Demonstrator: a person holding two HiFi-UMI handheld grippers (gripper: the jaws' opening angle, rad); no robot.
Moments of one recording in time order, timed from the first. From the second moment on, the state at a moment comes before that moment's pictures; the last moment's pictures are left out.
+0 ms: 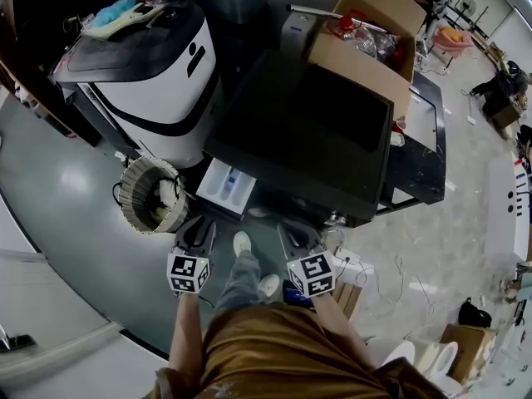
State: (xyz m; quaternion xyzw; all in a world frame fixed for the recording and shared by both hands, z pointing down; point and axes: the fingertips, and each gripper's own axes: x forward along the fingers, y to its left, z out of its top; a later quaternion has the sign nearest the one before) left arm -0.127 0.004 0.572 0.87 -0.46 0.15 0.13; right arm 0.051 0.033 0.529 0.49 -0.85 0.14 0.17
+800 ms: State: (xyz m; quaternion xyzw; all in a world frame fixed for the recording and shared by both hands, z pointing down) left arm -0.128 -0.029 0.620 0.86 -0.45 0.20 0.15; right arm 0.059 0.000 0.559 0.47 -0.84 0.16 0.20
